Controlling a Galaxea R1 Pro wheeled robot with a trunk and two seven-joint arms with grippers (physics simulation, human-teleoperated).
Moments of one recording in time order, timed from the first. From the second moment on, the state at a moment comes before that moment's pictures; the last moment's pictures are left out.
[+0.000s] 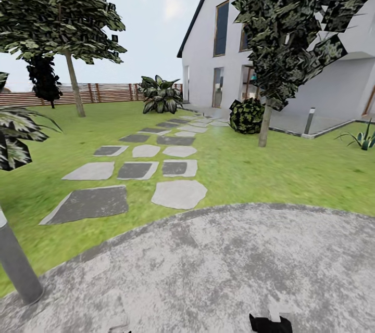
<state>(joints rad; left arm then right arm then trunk) -0.38 0.02 0.01 -0.15 0.15 -0.13 -0.04 -0.23 -0.04 -0.05 -0.58 0.00 0.04 0.02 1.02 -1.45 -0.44</state>
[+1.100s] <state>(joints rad) -0.38 0.01 0.01 -0.16 0.24 -0.23 -0.04 -0.23 -0.05 -0.10 -0.58 0.00 0.02 0.02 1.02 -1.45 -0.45</state>
